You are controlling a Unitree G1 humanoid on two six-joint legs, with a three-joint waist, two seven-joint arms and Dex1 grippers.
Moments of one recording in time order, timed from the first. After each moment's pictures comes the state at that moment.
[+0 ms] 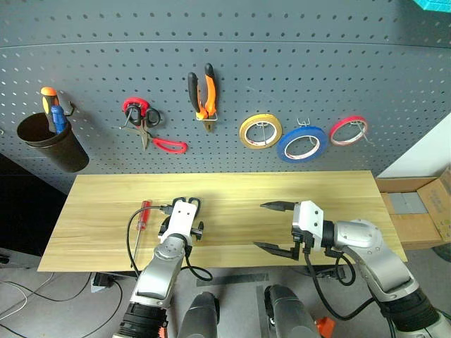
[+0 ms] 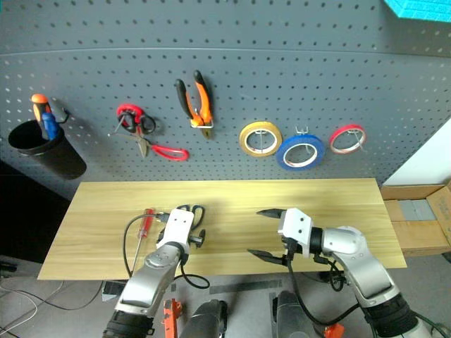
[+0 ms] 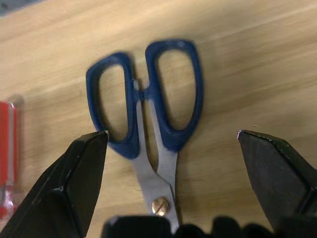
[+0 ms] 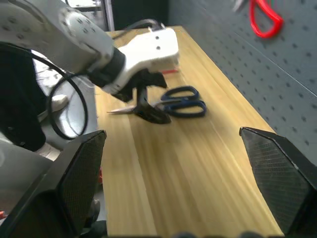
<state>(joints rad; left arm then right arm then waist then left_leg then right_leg) -0.10 0.19 -0.11 -0.07 0.07 0.69 0.02 -0.19 -0.54 0.26 -0.28 0.21 0.14 0.96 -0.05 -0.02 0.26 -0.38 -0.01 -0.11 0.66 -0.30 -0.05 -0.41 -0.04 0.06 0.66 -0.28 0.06</state>
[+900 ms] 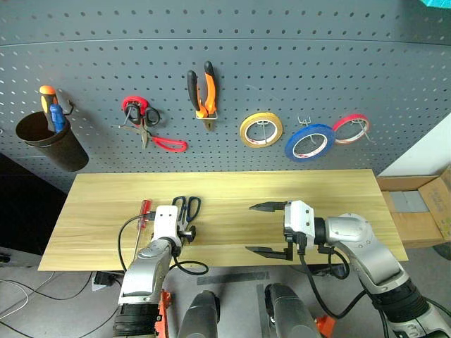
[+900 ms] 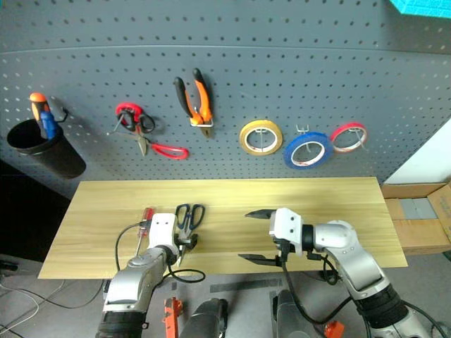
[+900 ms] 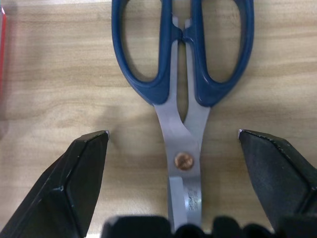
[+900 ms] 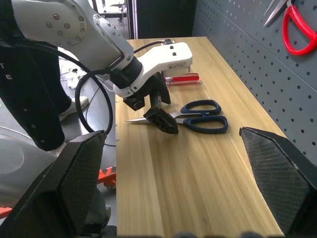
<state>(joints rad) -0.11 0.18 0.10 -0.05 -0.07 0.80 -0.11 -0.25 -0.51 0.30 -0.26 0.21 0.13 1.01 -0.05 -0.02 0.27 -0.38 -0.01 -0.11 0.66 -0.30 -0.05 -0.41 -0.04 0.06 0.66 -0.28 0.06</state>
